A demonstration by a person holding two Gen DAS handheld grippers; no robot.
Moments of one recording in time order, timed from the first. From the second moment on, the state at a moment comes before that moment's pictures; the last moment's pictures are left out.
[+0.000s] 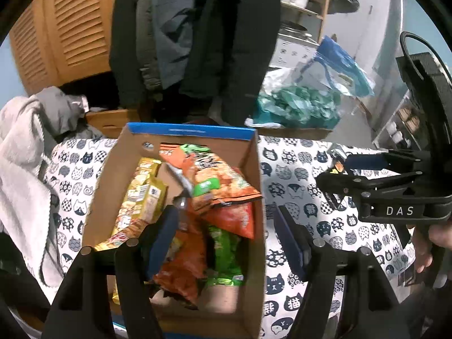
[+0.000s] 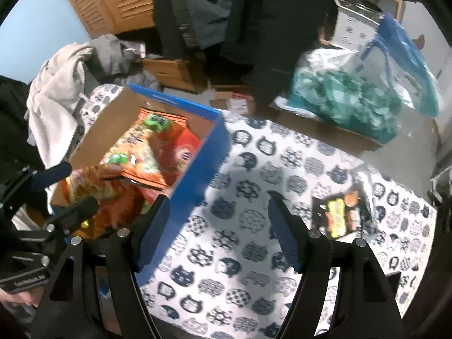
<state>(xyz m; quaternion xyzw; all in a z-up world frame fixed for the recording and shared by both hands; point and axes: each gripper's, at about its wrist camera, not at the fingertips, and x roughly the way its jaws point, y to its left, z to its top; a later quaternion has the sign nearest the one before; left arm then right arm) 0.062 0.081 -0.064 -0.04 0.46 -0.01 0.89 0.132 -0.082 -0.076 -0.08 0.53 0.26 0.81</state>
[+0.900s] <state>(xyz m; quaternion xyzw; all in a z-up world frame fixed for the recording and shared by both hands) 0.095 -0.026 -0.082 0.02 0.50 -0.06 0.87 0.144 -0.227 -0.092 -0.06 0.53 0.17 0.83</state>
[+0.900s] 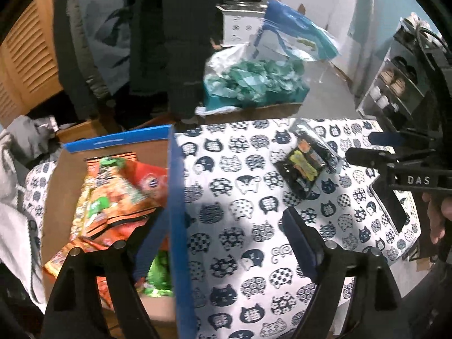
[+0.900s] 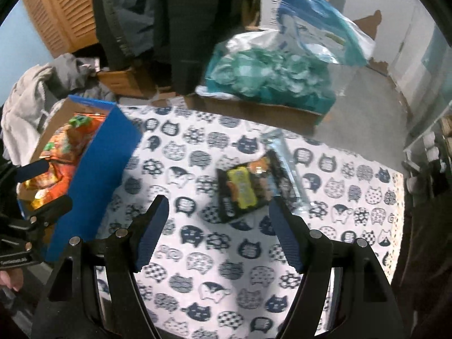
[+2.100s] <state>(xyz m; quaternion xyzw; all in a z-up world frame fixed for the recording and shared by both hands) 0.210 -0.146 -0.176 0.12 0.53 -0.19 0.82 0.245 -0.293 -0.209 -0.10 0.57 0.16 0.80</state>
